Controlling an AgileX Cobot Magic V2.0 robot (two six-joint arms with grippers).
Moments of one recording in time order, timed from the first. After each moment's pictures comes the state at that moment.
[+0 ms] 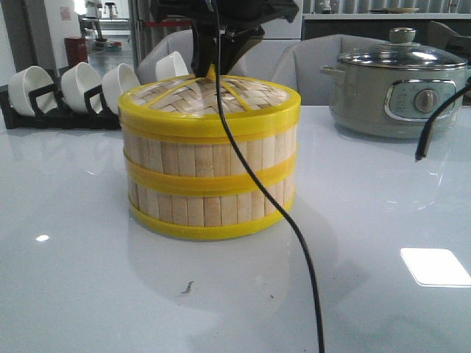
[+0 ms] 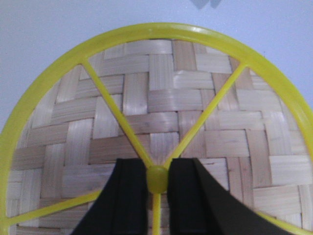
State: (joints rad) left arm -0.34 0.75 -0.48 -0.12 0.06 0.00; right arm 0.58 2.03 -1.92 -0.04 0.81 0.15
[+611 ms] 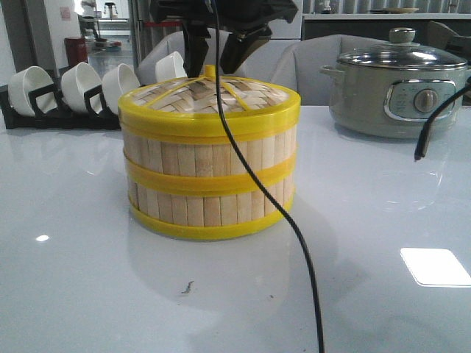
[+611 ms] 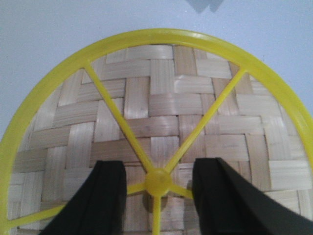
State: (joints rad) left arm -0.34 0.75 -0.48 -0.12 0.06 0.00; right arm 0.58 2.03 -1.92 -0.04 0.80 0.15
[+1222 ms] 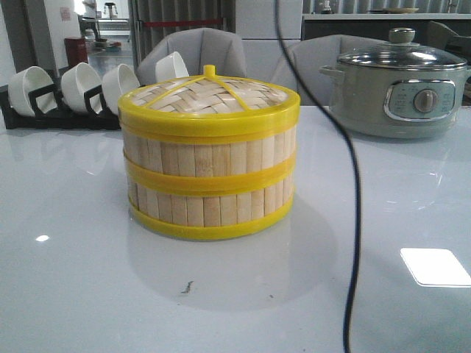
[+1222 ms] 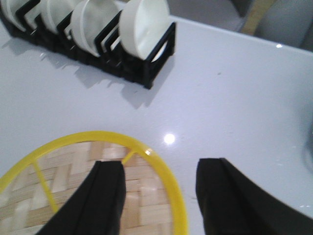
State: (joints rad) left arm -0.34 0.75 -0.48 -0.12 0.06 0.00; right arm 0.41 1.79 -1.75 -0.04 0.54 0.15
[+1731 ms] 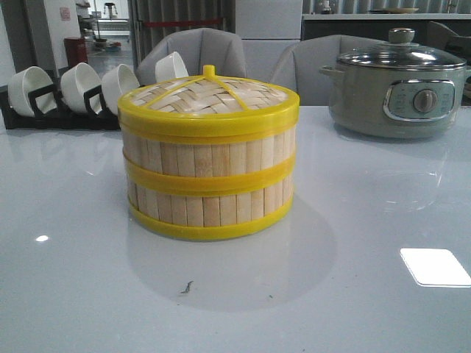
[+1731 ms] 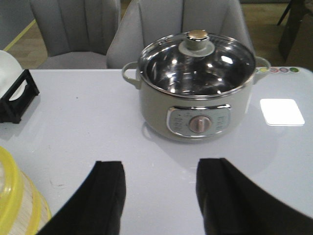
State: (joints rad) left arm -0.34 0.75 -0.48 -0.12 0.06 0.00; right arm 0.01 1.13 -0.97 -0.04 0.21 0.15
